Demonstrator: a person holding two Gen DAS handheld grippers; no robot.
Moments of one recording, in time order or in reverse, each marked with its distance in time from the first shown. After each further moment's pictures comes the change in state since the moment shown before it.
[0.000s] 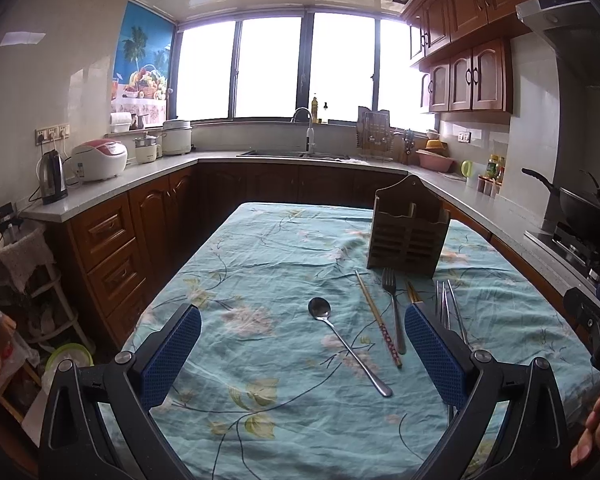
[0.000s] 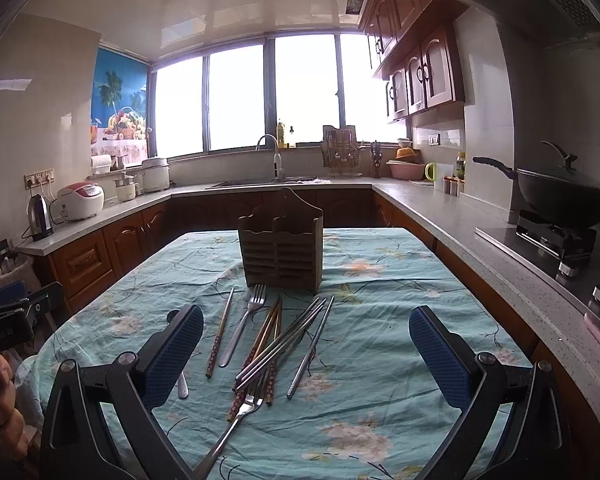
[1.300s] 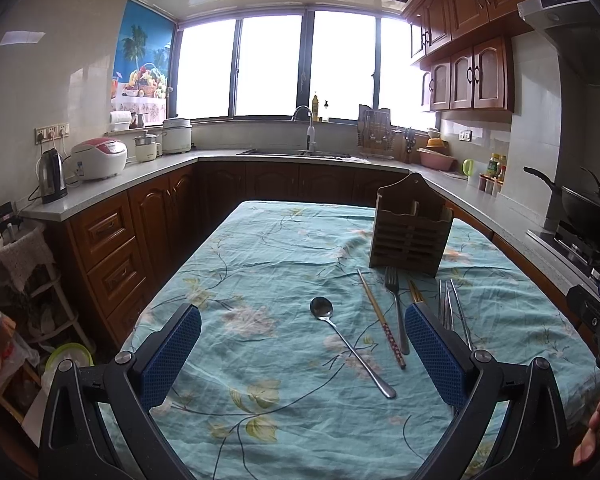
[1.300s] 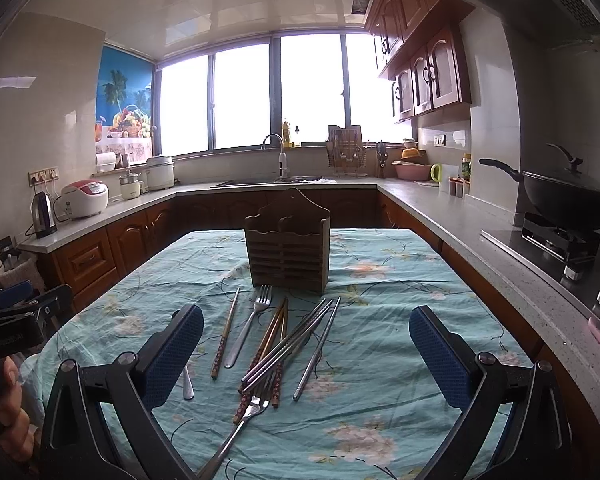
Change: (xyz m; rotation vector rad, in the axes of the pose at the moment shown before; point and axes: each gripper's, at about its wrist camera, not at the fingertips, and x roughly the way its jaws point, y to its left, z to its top) left arm 0.005 -0.001 -0.002 0.002 0.003 0.007; right arm 0.001 0.006 0.000 -0.009 0.002 0.011
